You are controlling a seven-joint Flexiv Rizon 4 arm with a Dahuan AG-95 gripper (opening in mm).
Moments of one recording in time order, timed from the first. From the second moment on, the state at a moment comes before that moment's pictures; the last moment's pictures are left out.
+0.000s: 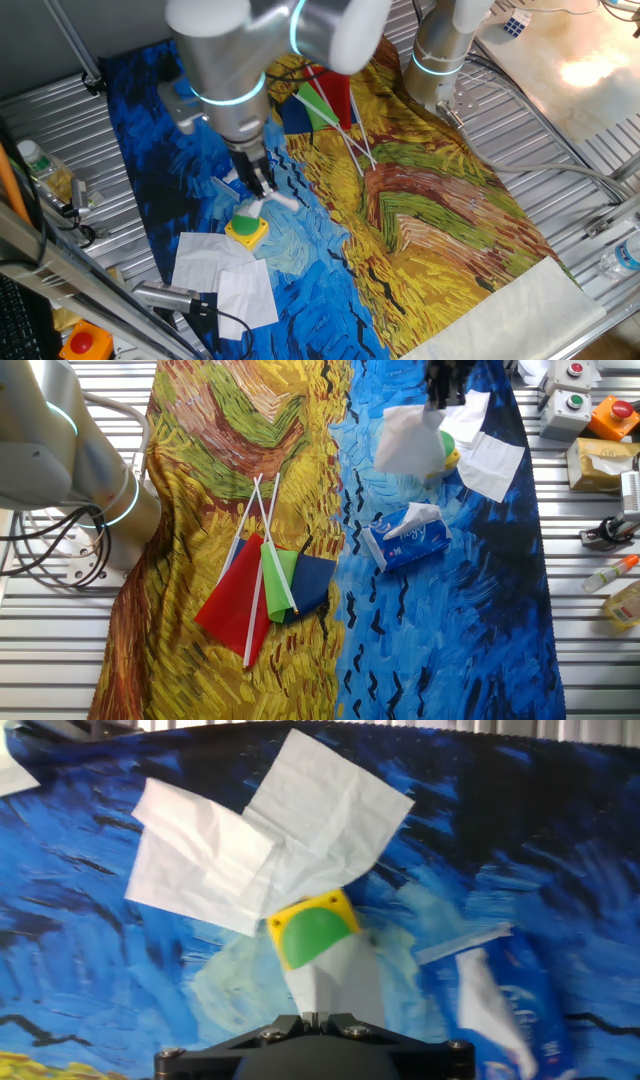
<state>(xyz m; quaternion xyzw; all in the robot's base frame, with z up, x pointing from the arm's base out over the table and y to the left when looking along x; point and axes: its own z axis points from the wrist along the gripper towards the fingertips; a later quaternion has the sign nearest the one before) 0.539 0.172 0.192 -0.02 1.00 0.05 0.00</state>
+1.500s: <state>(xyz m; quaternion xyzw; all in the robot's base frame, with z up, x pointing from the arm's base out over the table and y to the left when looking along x) 0.543 0.249 0.179 0.03 1.00 0.04 0.01</state>
